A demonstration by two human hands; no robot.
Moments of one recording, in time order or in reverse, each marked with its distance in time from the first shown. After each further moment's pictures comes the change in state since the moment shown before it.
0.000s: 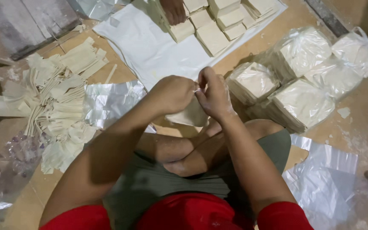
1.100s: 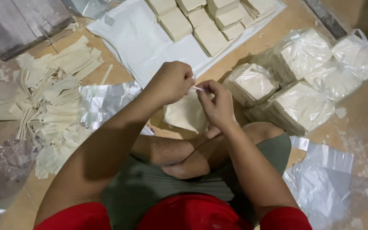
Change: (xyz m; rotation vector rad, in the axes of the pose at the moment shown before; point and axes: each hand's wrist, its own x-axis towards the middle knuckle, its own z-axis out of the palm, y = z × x) left_hand 0.033 -0.016 -0.008 -0.233 0.124 -0.158; right_hand -0.020 -0.014 -0.007 0.246 0.060 0.165
